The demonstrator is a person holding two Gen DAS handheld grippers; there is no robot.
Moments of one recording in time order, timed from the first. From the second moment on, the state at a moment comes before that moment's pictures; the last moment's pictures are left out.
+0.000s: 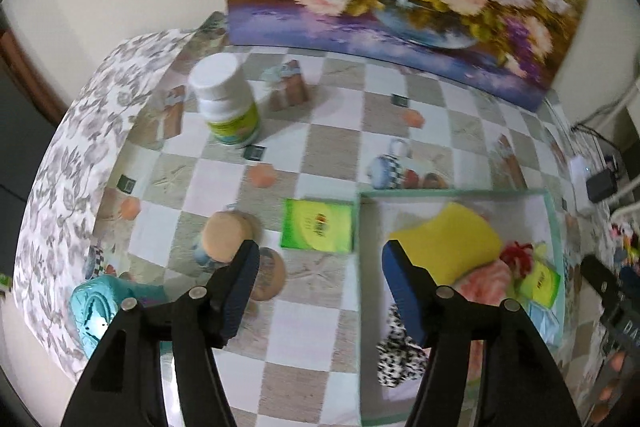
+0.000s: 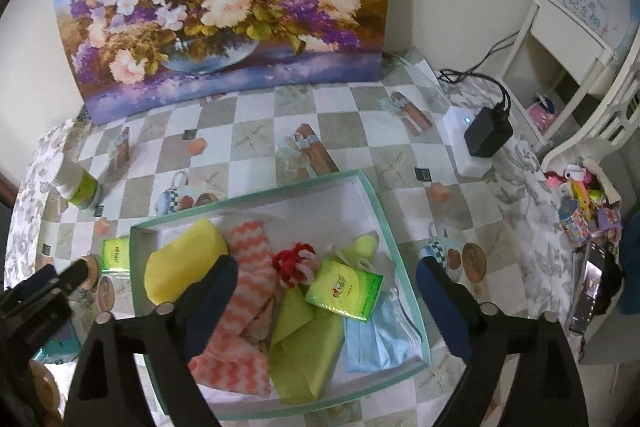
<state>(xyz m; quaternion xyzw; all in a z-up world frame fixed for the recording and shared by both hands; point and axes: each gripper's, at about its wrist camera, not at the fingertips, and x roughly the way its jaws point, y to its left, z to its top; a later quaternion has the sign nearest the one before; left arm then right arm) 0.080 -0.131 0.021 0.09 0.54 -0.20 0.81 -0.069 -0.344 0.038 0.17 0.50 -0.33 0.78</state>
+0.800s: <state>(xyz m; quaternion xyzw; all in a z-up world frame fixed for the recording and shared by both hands) 0.143 -0.016 0.013 0.02 0.55 -0.07 0.83 -0.009 -0.273 0.018 0.12 0.53 -0.26 0.80</state>
